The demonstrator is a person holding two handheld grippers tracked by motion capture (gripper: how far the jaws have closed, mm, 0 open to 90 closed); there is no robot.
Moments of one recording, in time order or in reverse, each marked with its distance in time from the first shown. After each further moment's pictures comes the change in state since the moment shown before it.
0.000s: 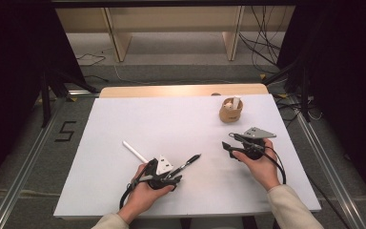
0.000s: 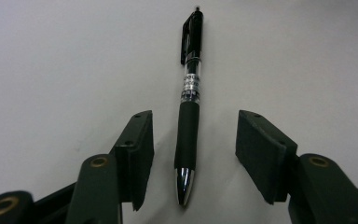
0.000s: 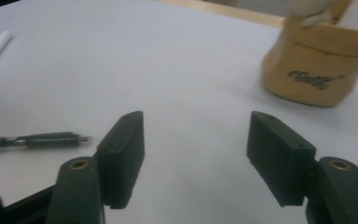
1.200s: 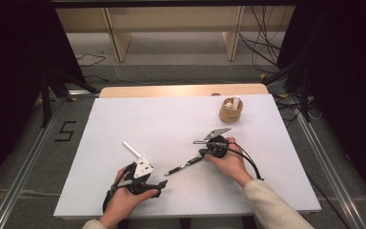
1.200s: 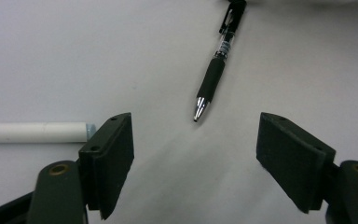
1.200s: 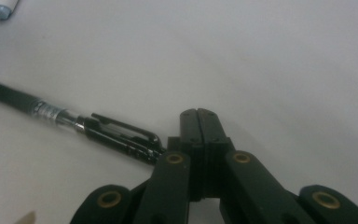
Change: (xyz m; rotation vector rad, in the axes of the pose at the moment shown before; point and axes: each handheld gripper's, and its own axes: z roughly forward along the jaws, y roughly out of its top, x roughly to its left) left arm 0.019 -0.022 -0.045 -0.003 0.037 -0.094; right arm 0.058 0.018 0.070 0.329 0.175 -0.113
